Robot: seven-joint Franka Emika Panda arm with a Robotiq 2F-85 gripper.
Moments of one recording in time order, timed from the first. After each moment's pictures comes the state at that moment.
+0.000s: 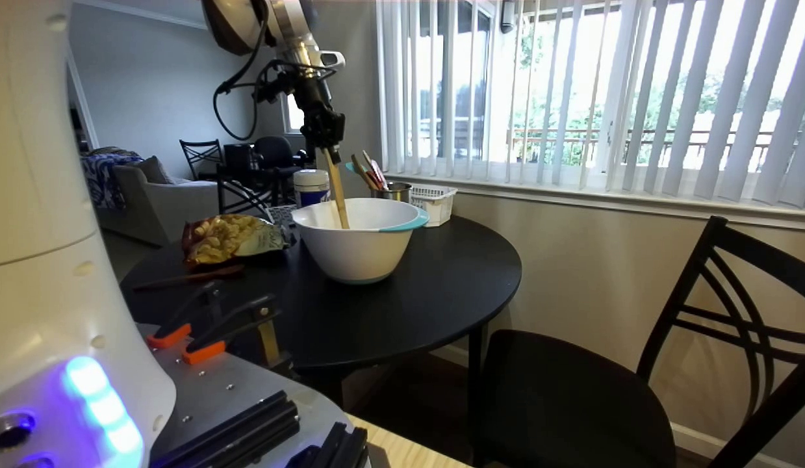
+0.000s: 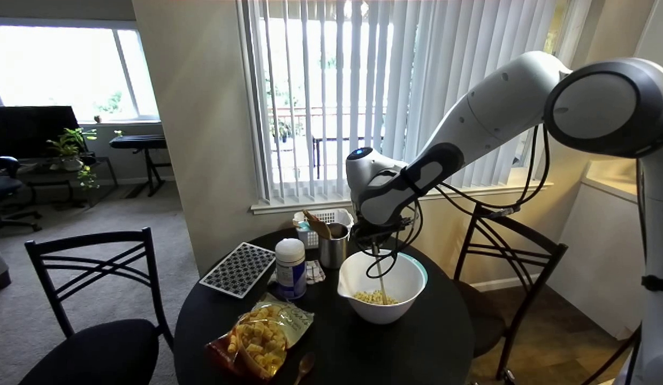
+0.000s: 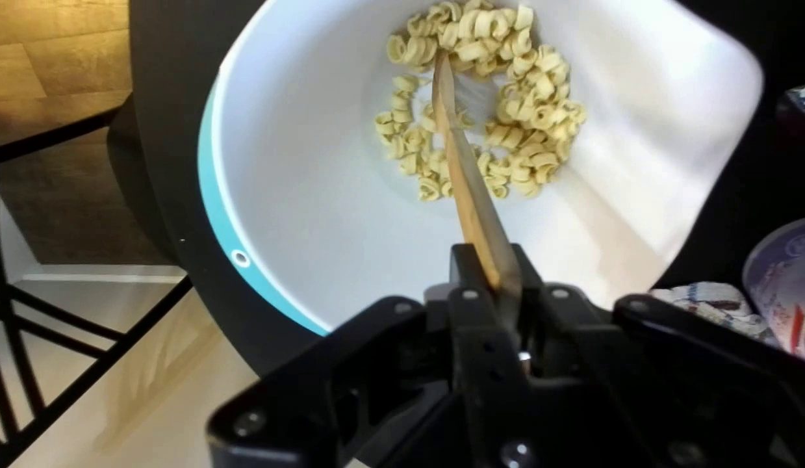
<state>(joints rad) 0.34 0.33 0.07 -2.01 -0.42 2.33 0.90</state>
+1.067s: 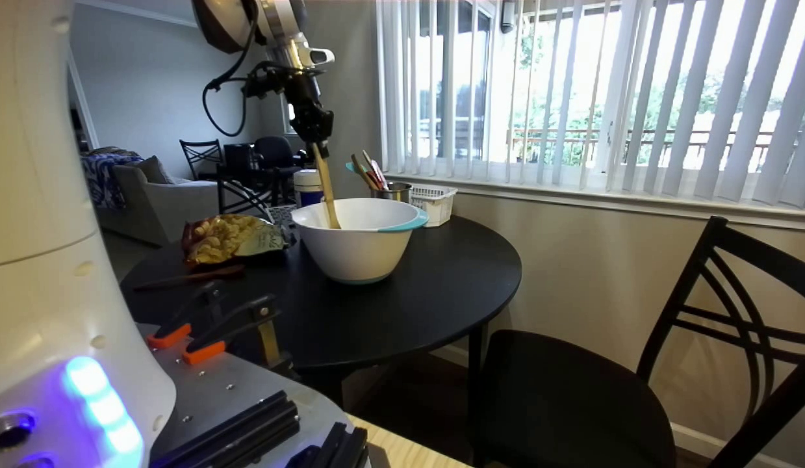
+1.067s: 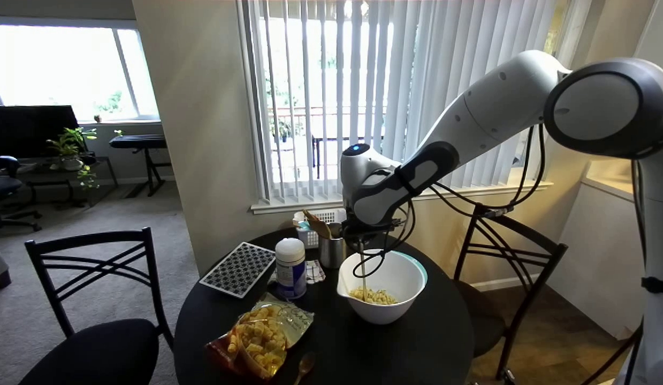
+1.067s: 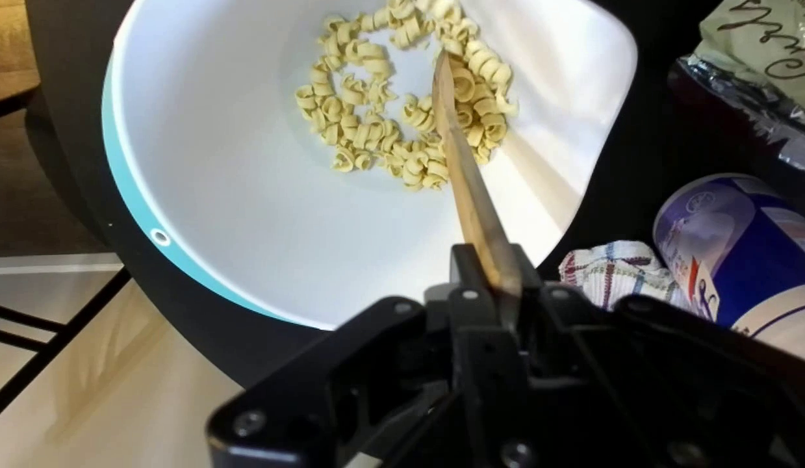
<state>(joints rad) 0.38 0.34 0.07 -1.99 -0.40 2.42 0.93</state>
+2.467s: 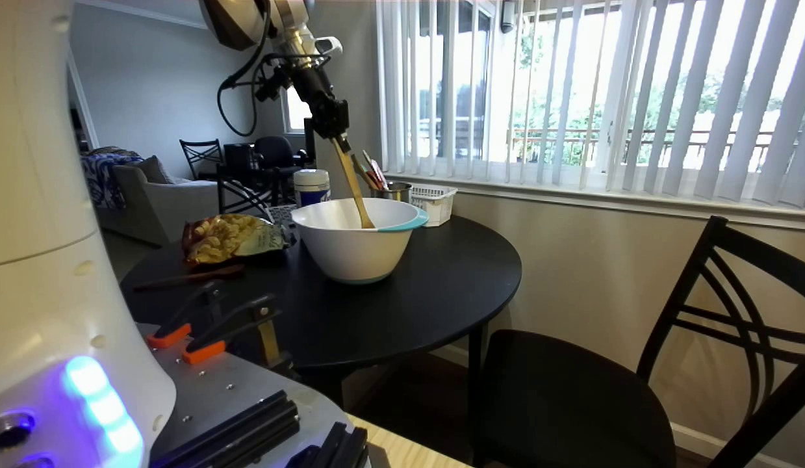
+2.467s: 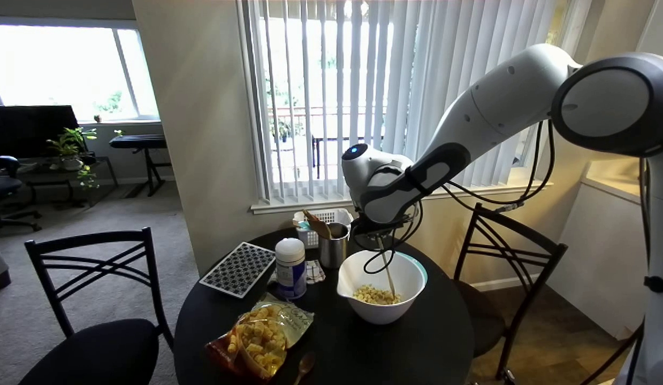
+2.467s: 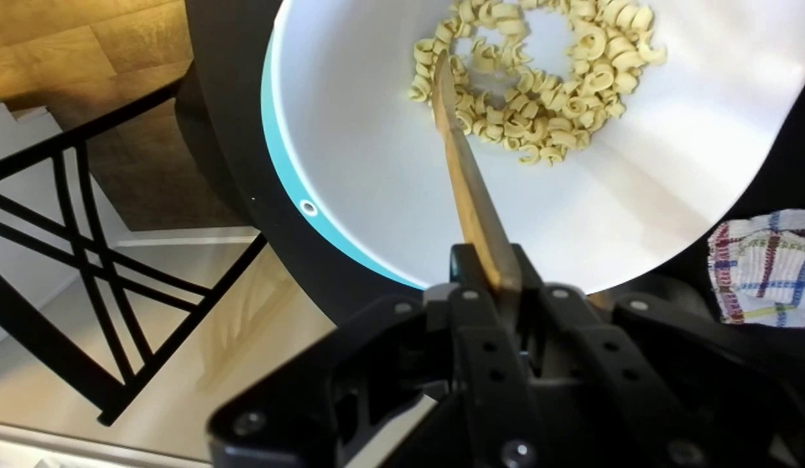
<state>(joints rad) 0.38 0.31 0.04 -2.00 -0.58 2.27 1.11</state>
